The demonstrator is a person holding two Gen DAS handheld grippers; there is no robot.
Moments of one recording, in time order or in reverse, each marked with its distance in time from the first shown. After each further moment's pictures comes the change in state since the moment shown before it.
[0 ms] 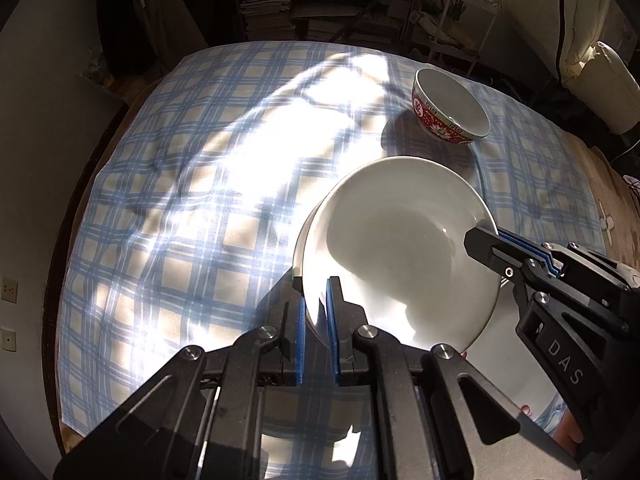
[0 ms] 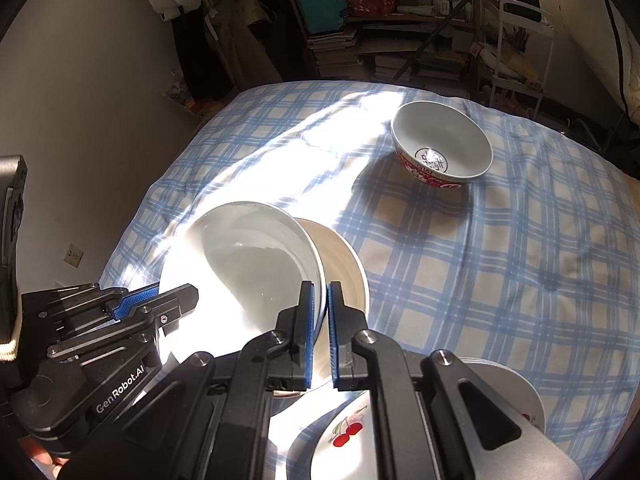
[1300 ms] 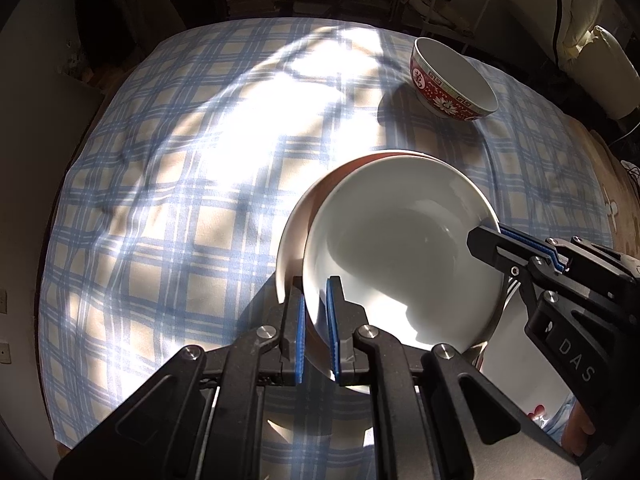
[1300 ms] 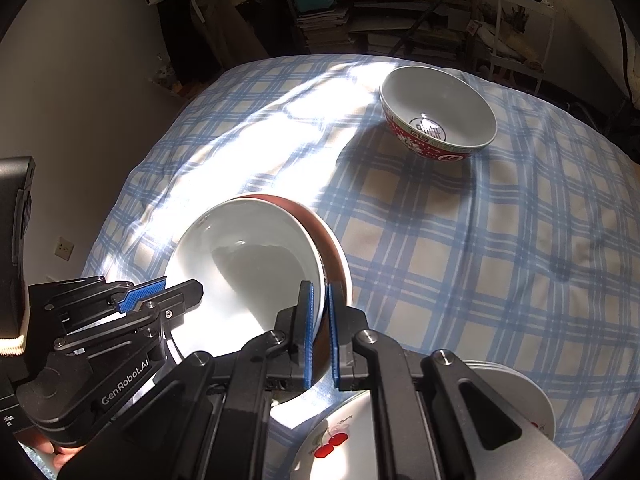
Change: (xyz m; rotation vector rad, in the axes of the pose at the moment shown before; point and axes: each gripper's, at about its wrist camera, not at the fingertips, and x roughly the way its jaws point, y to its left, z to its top) left arm 0.040 -0.004 -0.003 0.040 0.041 -0.035; right arm 0.029 -0.011 -0.006 0.019 0.063 -0.017
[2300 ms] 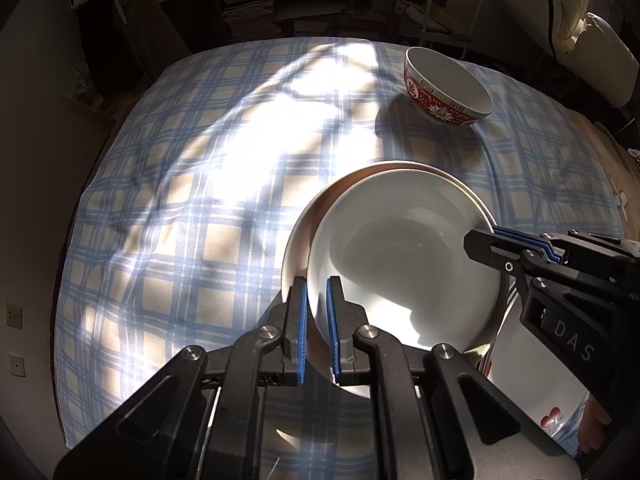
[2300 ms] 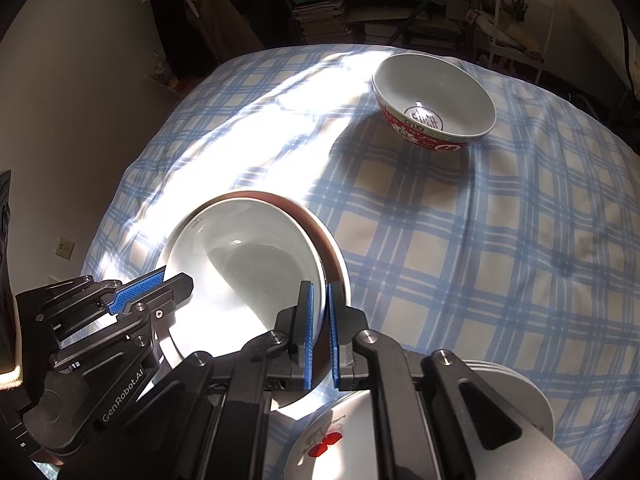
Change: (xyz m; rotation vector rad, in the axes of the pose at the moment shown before) left arm -0.008 -0.011 -0.004 0.048 -0.077 0.073; right arm 0.004 -0.008 0.003 0.023 0.037 0.012
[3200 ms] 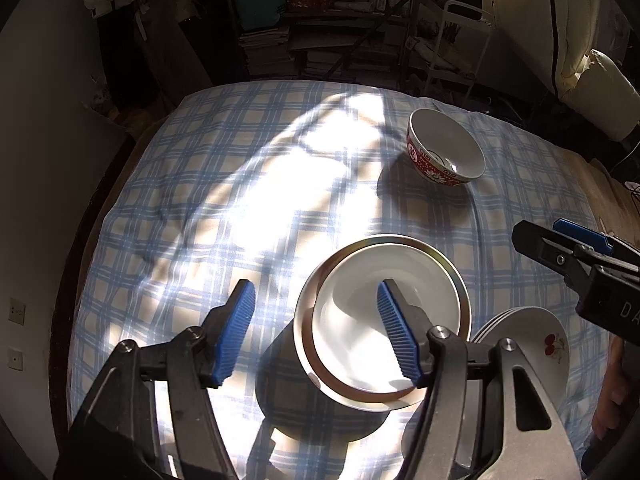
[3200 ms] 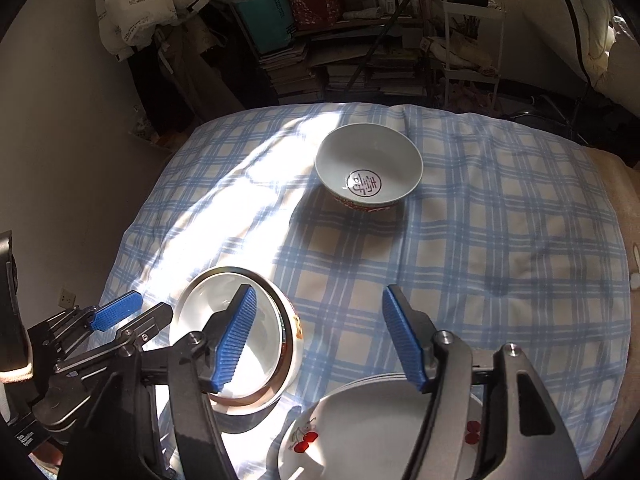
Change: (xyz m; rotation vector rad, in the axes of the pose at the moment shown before) left arm -0.046 0.006 0.032 -0.062 -0.092 0.012; right arm -0.069 -0.033 0.026 0.104 -0.138 -0.068
